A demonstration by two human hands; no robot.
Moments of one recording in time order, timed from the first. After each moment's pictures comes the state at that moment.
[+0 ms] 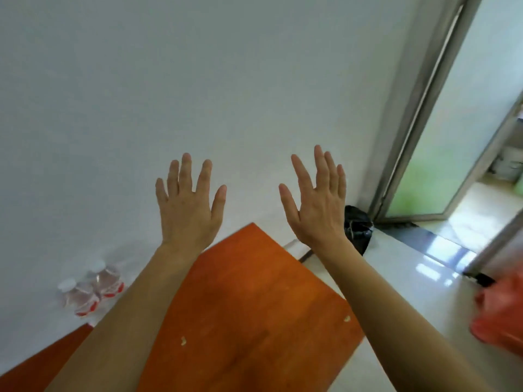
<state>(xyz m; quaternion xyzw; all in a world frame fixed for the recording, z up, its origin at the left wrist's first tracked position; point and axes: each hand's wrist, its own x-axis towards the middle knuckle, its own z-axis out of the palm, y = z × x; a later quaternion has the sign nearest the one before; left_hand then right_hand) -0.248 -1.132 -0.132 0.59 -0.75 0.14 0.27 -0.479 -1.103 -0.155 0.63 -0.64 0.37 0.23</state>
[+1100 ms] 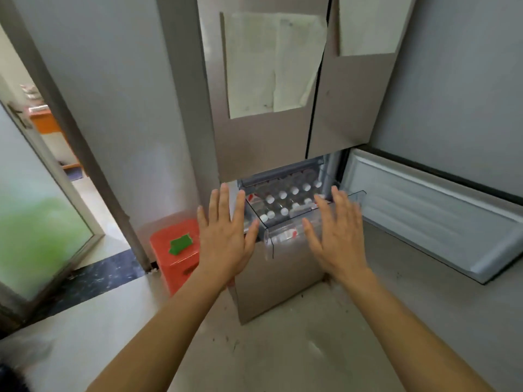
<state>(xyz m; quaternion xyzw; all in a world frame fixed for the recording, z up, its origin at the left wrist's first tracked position) -1.218 -0.727 -0.209 -0.06 -0.98 -0.08 0.19 -1.214 -0.490 -0.223 0.04 -0.95 0.11 0.28</state>
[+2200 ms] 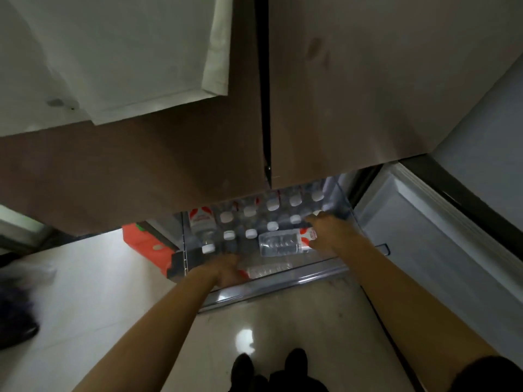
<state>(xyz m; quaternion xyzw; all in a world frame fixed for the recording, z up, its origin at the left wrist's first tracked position) -1.536 -0.565 -0.387 -0.01 -0.90 -0.12 -0.42 -1.633 -0.310 -0.371 0.18 -0.95 0.04 -0.25</state>
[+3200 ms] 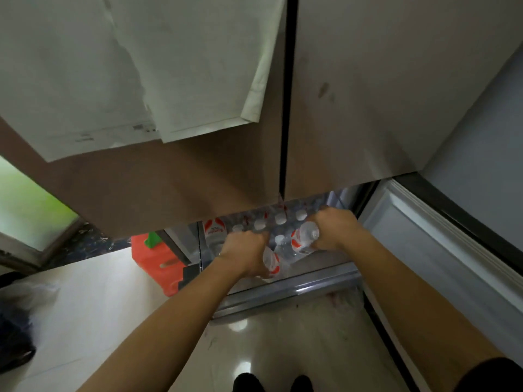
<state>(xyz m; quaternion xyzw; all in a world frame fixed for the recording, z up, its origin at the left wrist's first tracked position) -1.543 -0.539 -0.293 -0.08 -0.98 0.03 -0.16 -1.628 -0.329 -0.291 0.23 -0.96 -0.04 -0.16</state>
